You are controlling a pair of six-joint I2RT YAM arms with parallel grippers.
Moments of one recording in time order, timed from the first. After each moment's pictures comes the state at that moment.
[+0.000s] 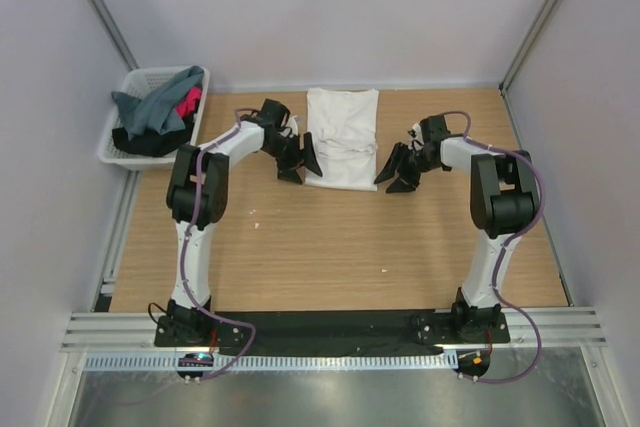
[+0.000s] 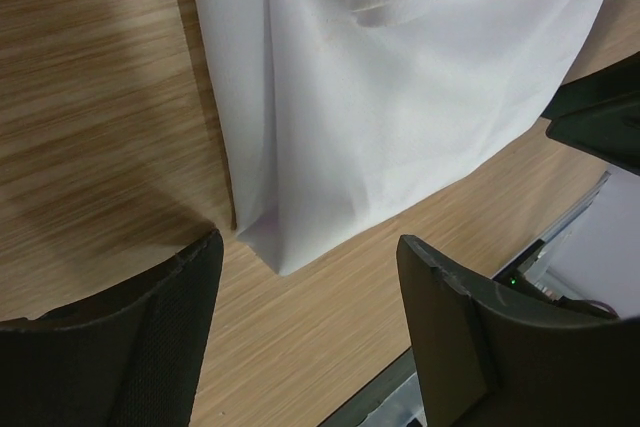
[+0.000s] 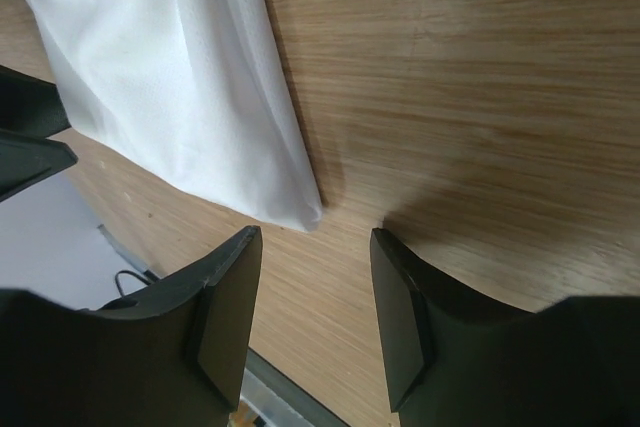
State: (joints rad) left arm -0.34 2.22 1.69 -0.66 0.57 -0.46; right arm 0.10 1.97 1.25 -0.46 -0.58 0.52
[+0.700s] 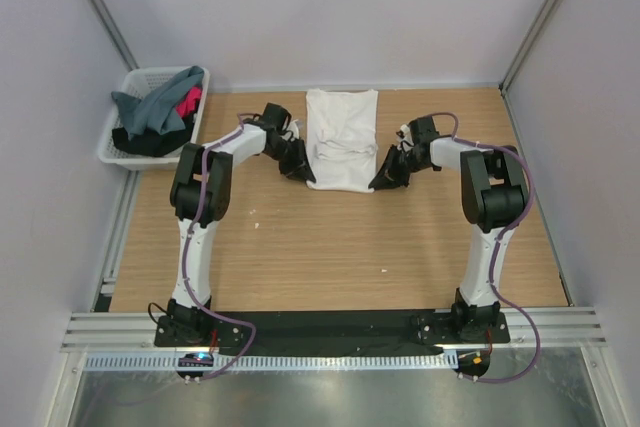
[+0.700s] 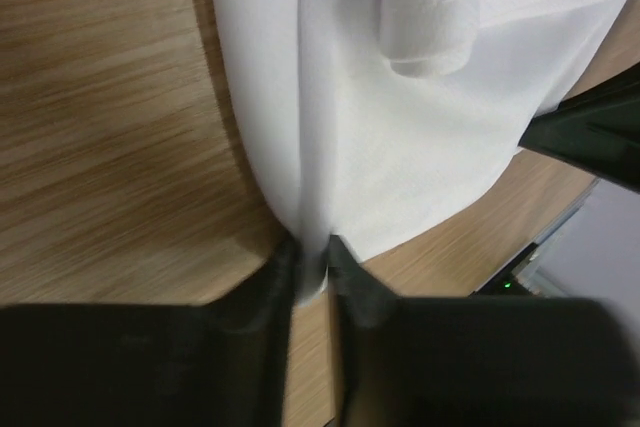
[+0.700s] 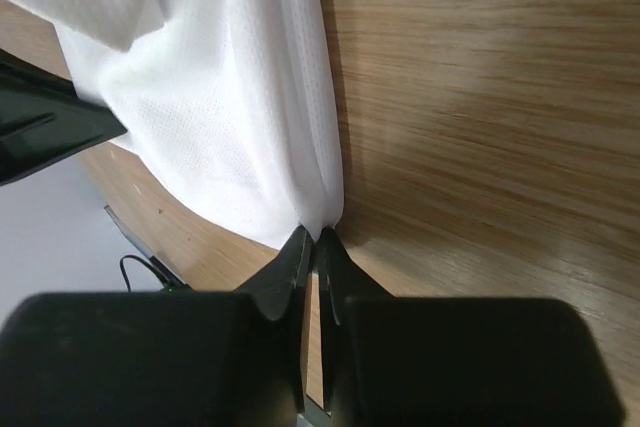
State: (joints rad) left arm -0.34 2.27 1.70 -0.62 0.60 -0.49; right arm 0.15 2.05 1.29 -0.40 -0.64 0.54
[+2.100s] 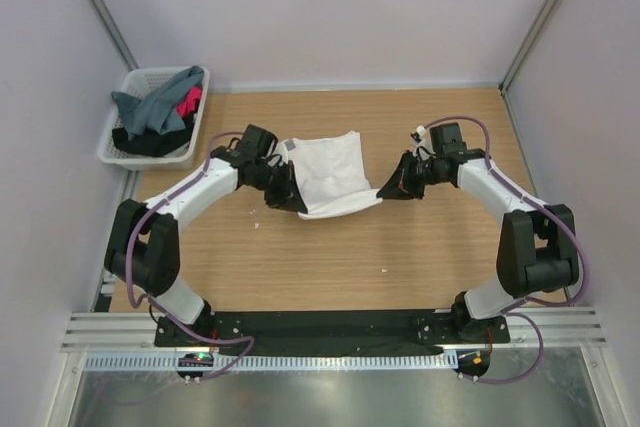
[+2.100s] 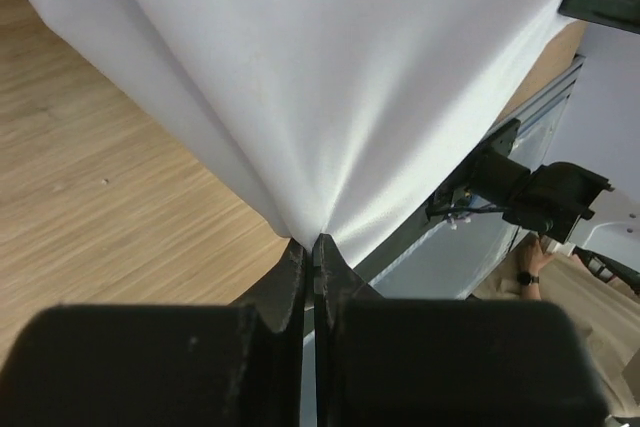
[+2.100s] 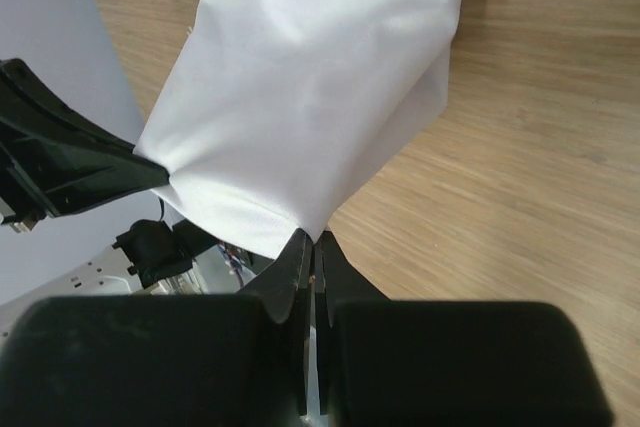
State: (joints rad) left arm -0.43 1.61 1.15 -0.64 0.60 -0.54; right arm 0.15 1.52 1.01 -0.53 -0.70 0.56
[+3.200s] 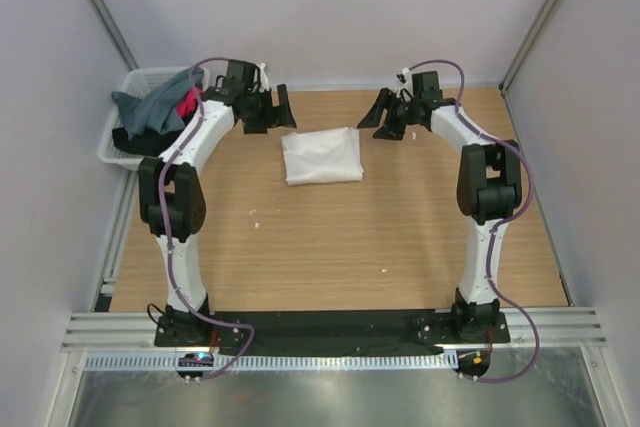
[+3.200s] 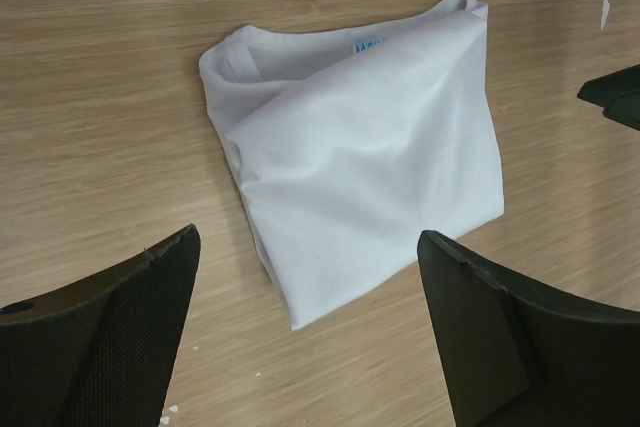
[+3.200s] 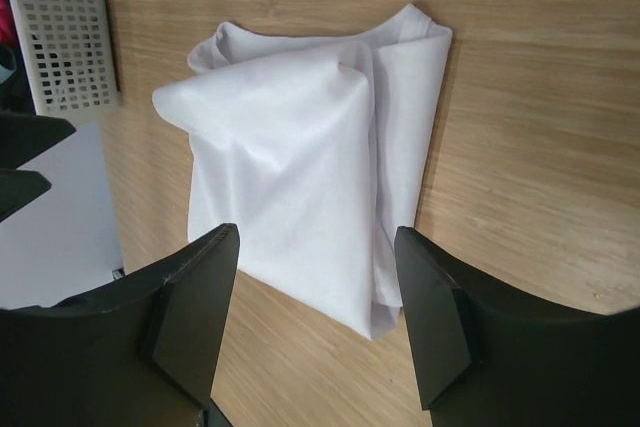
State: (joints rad) left arm -0.24 2.05 1.85 -0.65 0.28 -0.35; right arm 0.15 2.16 1.73 -0.37 -0.62 0.53
